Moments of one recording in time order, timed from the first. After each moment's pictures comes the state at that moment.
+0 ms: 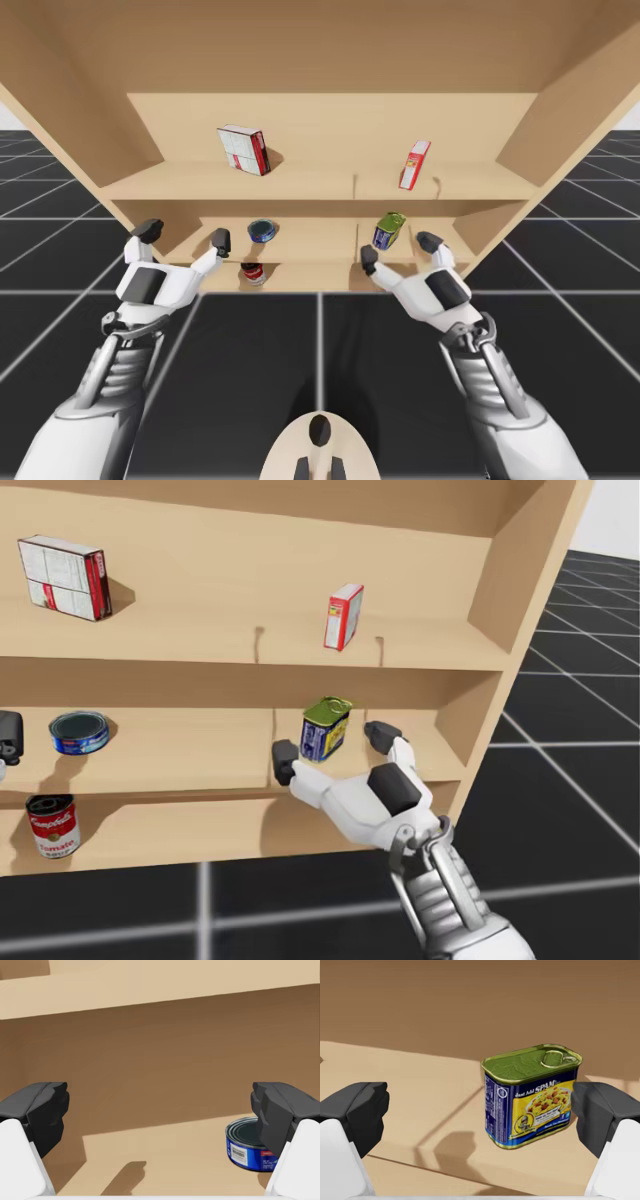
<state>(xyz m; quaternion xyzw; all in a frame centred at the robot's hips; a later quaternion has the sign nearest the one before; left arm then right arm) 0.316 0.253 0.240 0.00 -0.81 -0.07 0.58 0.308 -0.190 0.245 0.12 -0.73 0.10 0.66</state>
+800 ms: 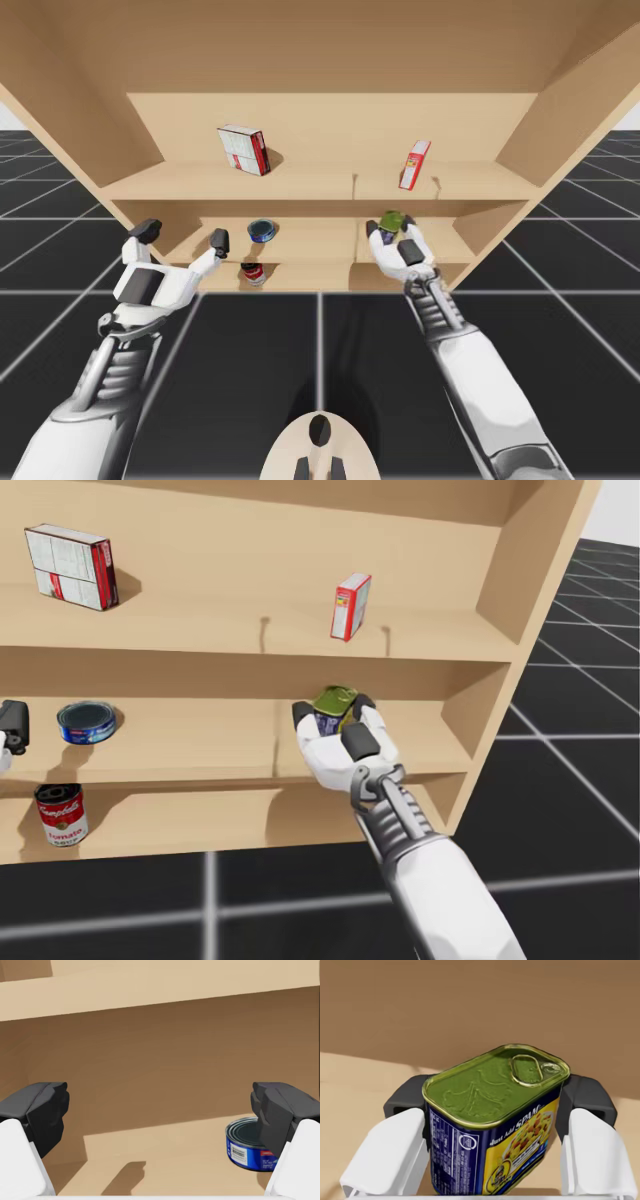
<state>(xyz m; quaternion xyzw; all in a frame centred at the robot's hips) 0.314 0.255 0.241 -0.01 -0.81 -0.07 0.58 0.395 -0.175 0.223 0.04 -0.72 0.09 0.69</state>
